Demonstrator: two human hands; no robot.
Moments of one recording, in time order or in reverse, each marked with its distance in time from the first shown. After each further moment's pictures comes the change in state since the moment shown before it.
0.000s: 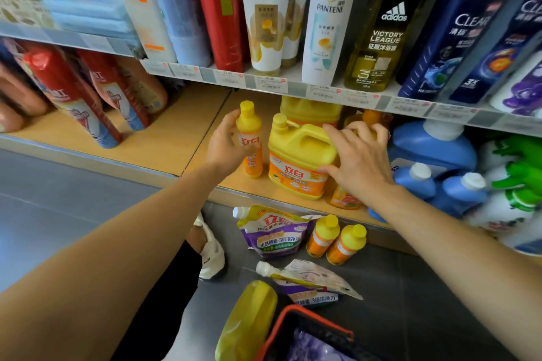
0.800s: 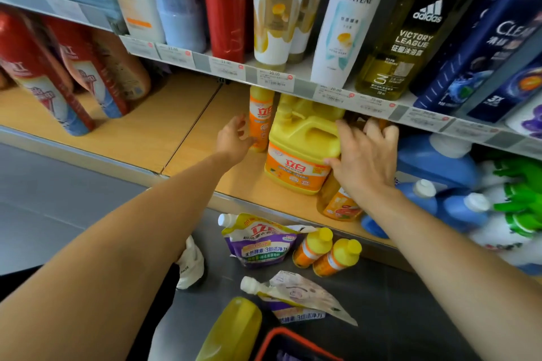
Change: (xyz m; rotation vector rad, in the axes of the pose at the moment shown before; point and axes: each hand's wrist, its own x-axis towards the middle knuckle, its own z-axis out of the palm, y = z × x) left_hand 0.071 -0.057 0.058 -0.034 -0.030 -0.134; right_hand 0.026 0.004 0.021 -0.274 0.058 0.078
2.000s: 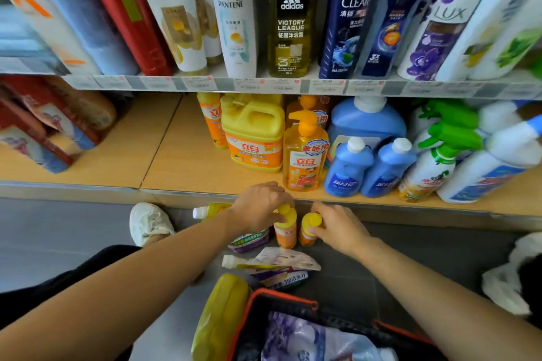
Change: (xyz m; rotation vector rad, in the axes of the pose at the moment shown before) left_hand -0.176 0.070 0.071 0.906 -0.685 0.774; right_hand -0.181 0.028 0.018 0.623 -0.699 0.162
